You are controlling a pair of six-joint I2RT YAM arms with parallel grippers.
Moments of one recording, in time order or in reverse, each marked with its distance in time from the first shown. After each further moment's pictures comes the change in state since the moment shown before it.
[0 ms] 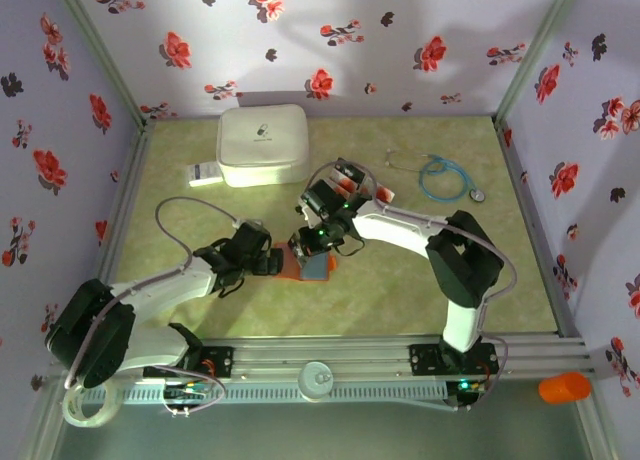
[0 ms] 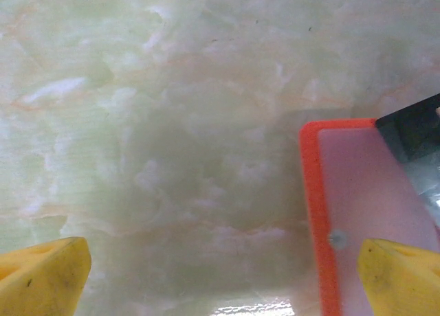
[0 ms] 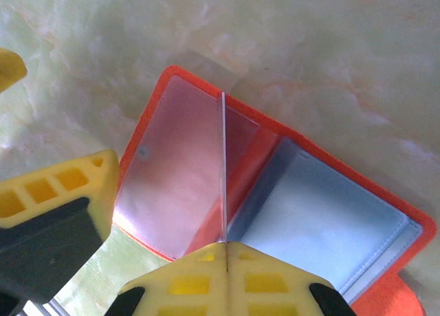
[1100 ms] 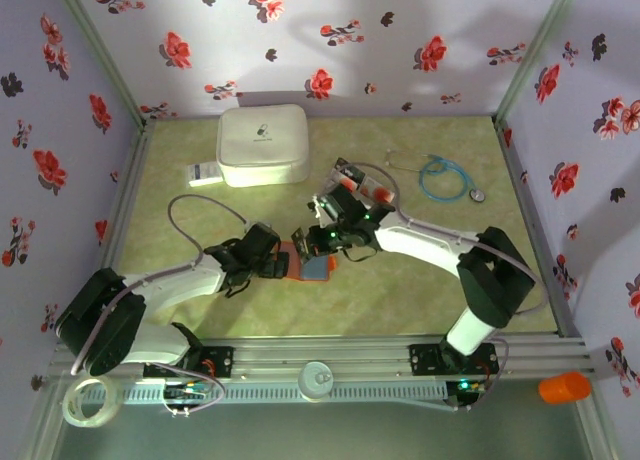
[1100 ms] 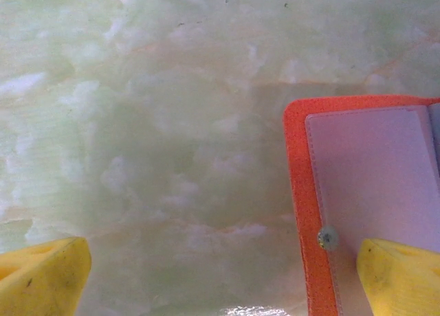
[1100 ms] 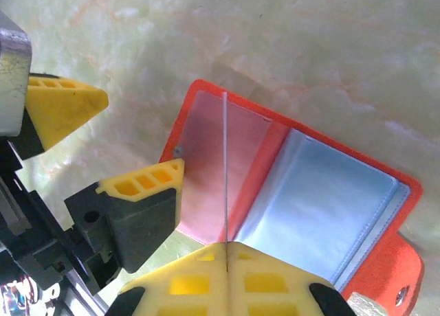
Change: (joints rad) left arm -0.061 0.073 0.022 0.003 -0.031 -0.004; right arm -0.013 -0.213 -0.212 0.189 0.005 0.139
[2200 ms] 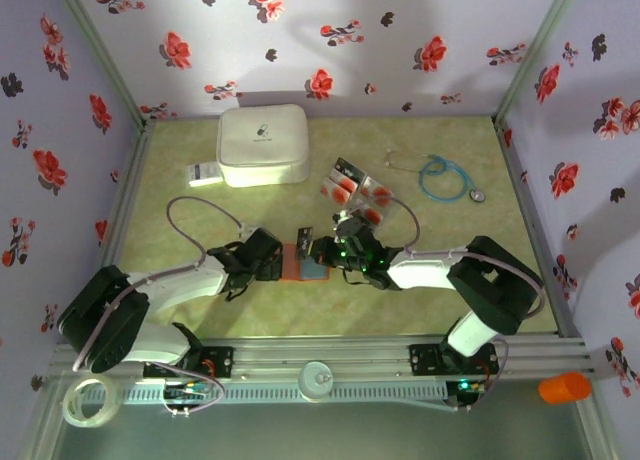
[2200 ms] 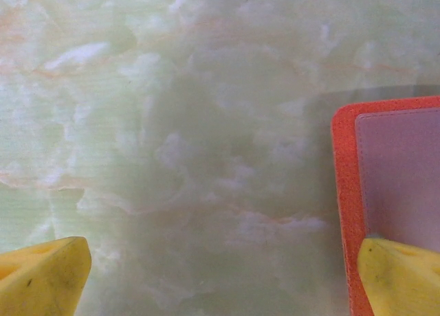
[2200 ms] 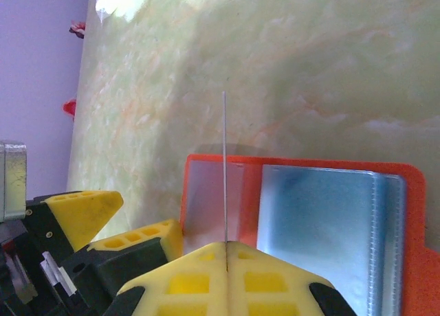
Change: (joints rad) left arm -0.015 0.021 -0.008 -0.053 -0.100 -0.076; right arm 0.047 -0.029 -0.436 0.769 0.165 0.430
